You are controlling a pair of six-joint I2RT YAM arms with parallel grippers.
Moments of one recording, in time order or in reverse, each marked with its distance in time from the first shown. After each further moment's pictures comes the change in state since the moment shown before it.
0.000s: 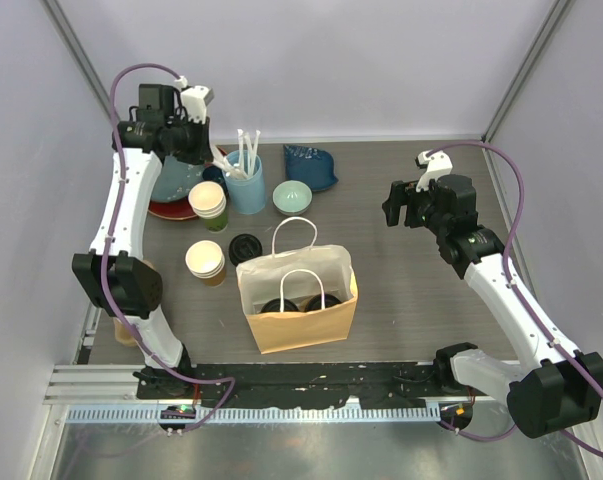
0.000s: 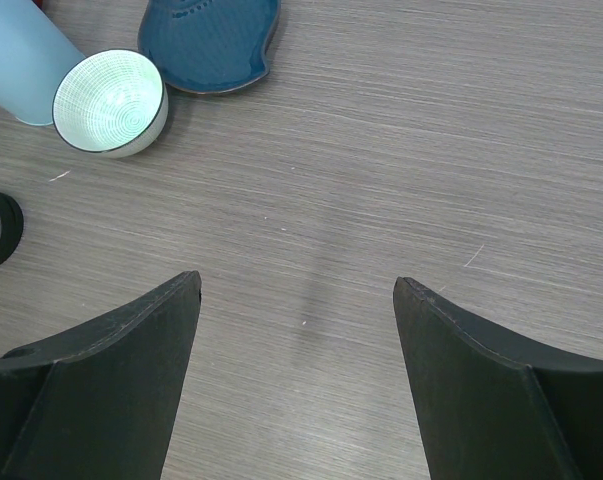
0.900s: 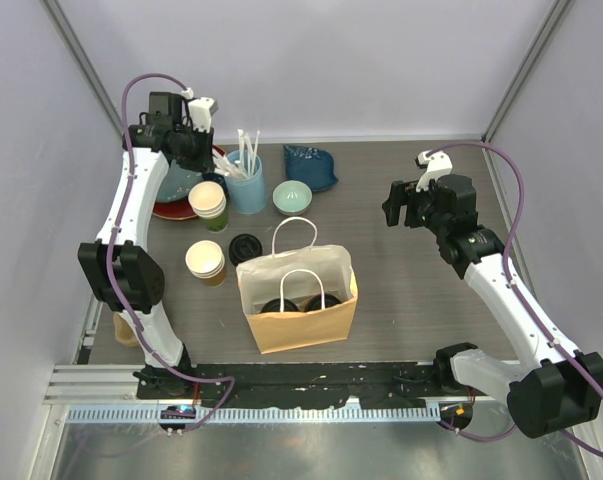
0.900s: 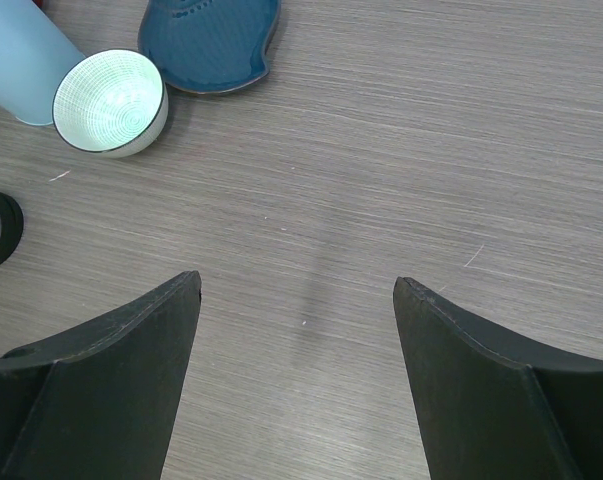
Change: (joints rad) left arm 0.000 0.042 -0.062 0.025 -0.044 0.007; right arm 0.000 0.000 0.000 0.000 0.000 0.000
